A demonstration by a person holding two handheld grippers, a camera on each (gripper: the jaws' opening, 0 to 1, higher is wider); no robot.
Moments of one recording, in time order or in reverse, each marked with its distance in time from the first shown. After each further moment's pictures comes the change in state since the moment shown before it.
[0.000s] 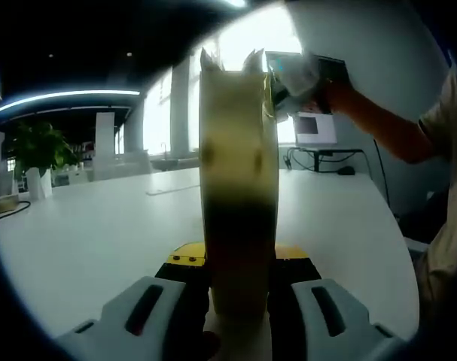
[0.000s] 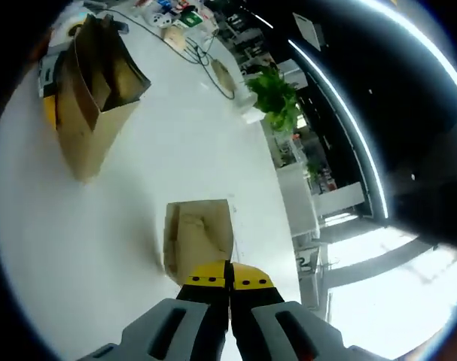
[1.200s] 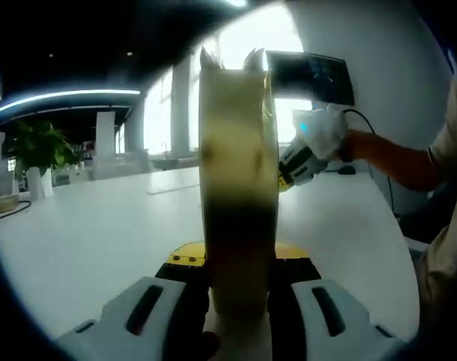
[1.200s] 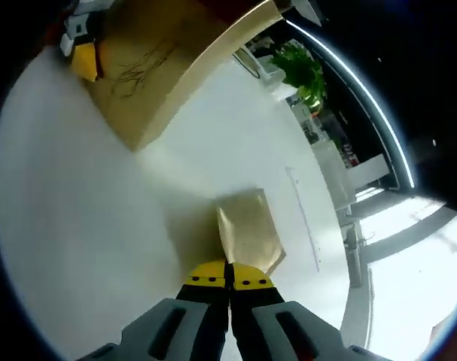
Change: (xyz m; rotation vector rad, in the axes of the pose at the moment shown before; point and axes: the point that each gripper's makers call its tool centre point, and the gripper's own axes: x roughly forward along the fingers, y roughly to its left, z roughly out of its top) left arm -0.001 0.000 -0.001 0.000 0.005 0.005; right arm 0.020 0.117 -0.042 0.173 0.063 0.117
